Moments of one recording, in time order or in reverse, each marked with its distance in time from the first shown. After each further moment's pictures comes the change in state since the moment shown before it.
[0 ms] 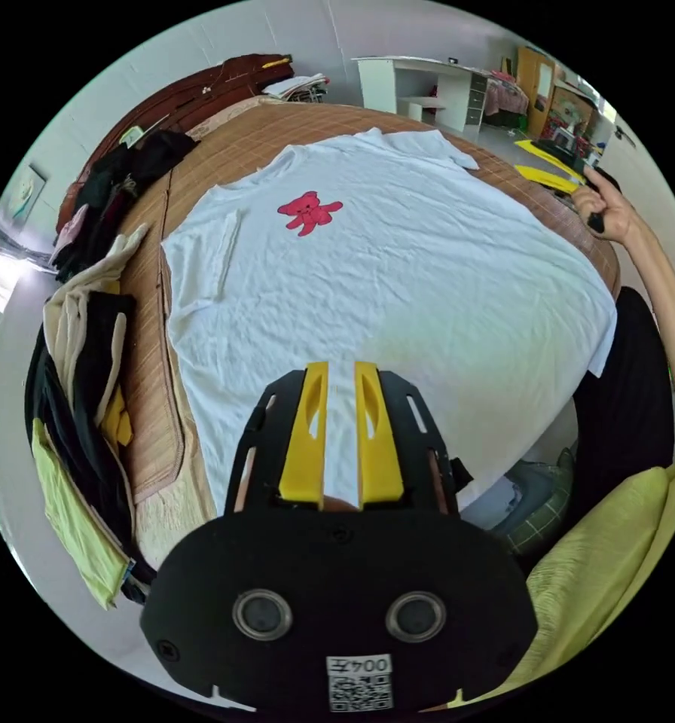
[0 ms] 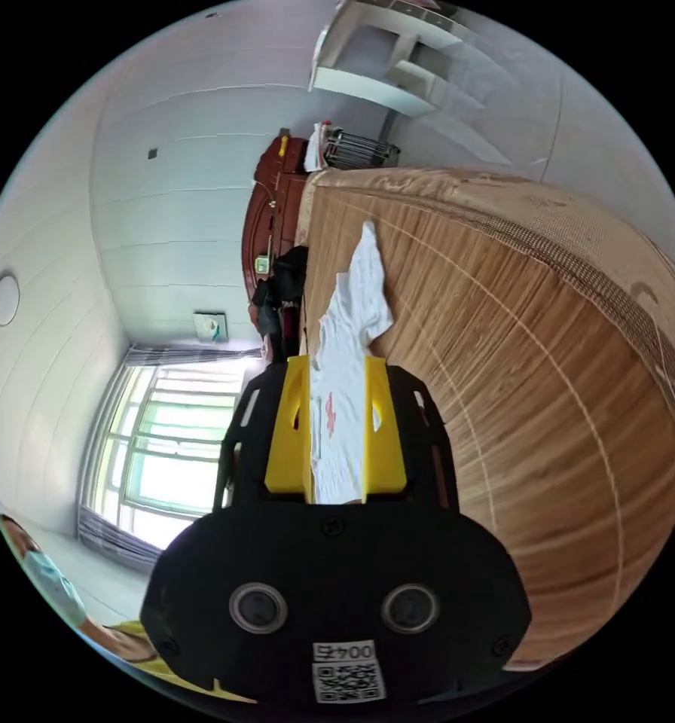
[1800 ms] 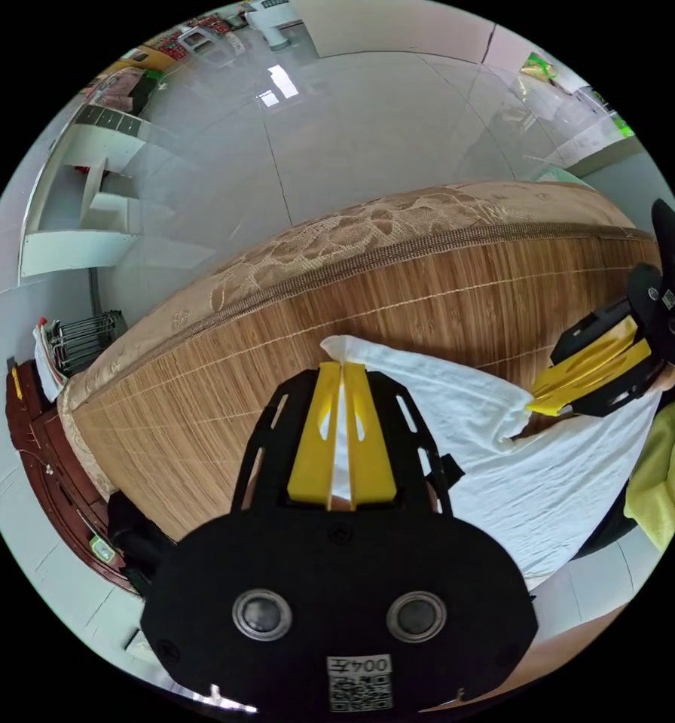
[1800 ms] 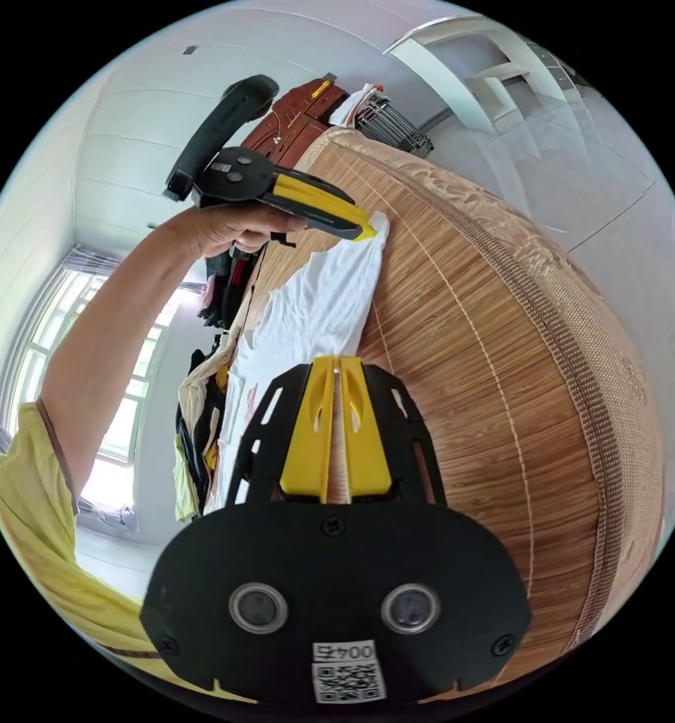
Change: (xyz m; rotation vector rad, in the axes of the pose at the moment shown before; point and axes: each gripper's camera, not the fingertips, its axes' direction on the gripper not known) left arm 0.308 -0.512 0.397 -0.181 -0.050 1.102; right arm 0.069 -0.077 0.097 -0.133 0.307 -0.318
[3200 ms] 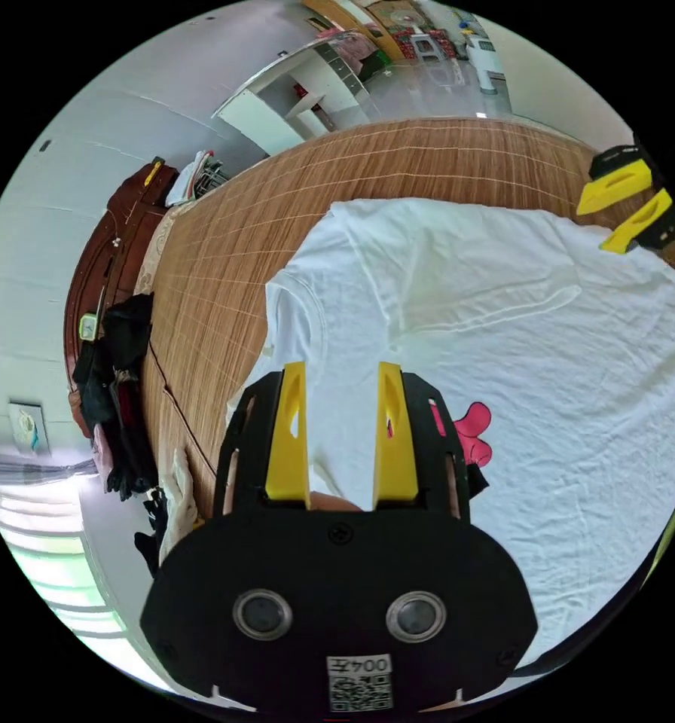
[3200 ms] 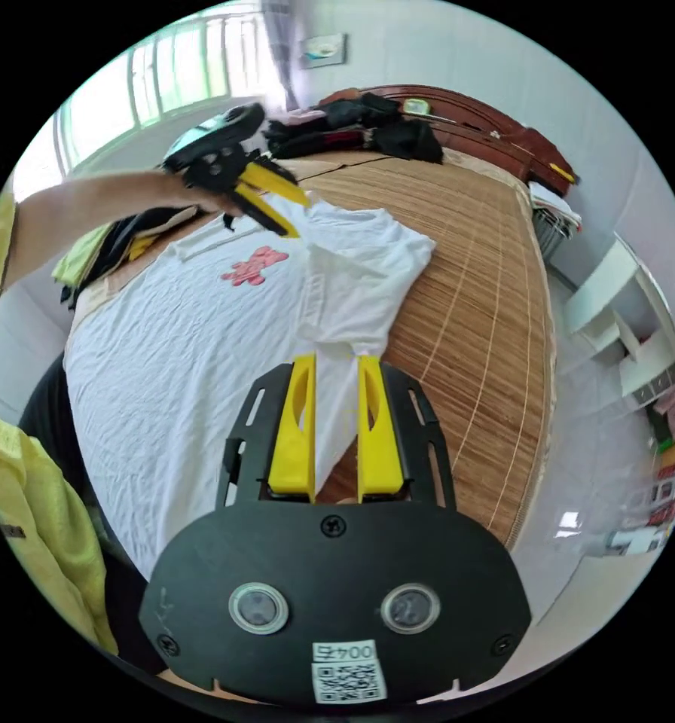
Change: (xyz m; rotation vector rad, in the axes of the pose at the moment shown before) left arm 0.045 0.498 -0.059 0.133 -0.234 -0.655; right arm -0.299 -0.024 0.039 -0.256 0.437 -0.904
